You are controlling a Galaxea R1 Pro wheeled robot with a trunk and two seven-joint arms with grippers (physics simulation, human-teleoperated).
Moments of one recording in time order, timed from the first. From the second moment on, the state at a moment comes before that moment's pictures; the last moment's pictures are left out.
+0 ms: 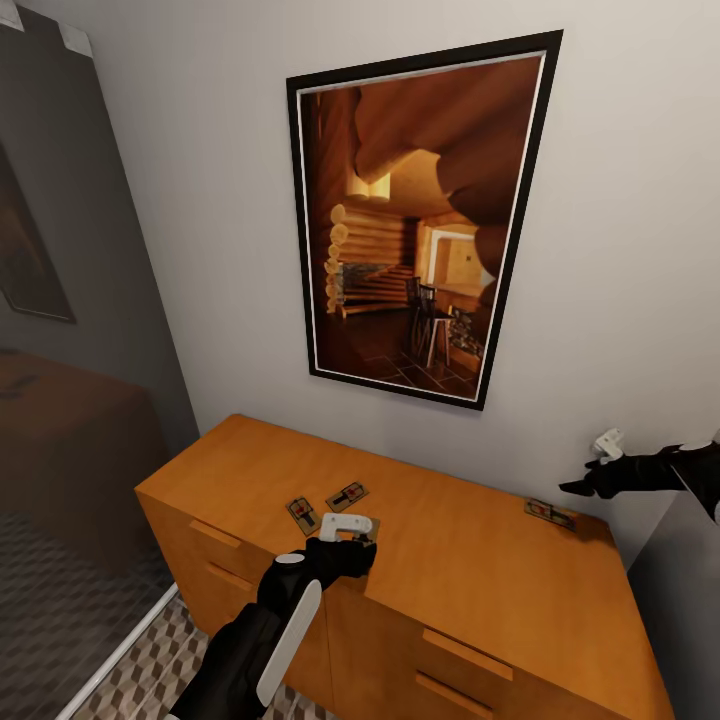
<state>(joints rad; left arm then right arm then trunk) -0.40 -0.17 -0.37 -1.20 0.27 0.64 0.17 -1.16 -0.52 -0.29 -0.18 0.76 0.09 1.01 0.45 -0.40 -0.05</state>
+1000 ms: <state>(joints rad) -0.40 -0.17 -0.37 -1.20 0.27 0.64 0.17 -1.16 -0.52 -0.28 -0.18 0.77 0.08 1.02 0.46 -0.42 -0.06</state>
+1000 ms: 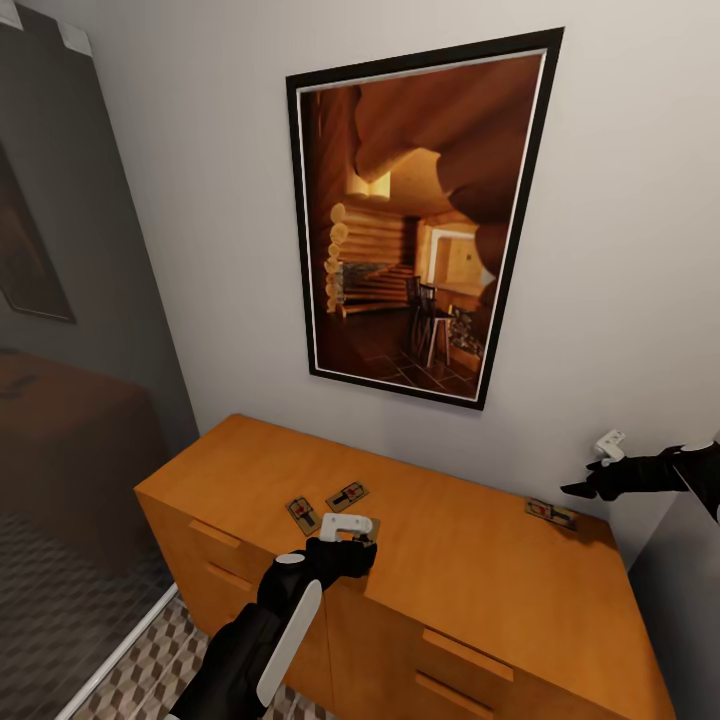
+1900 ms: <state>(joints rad) -0.40 -0.17 -0.38 -1.17 0.28 0.64 0.17 -1.16 -0.52 -0.28 -0.17 0.81 0.08 1.01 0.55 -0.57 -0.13</state>
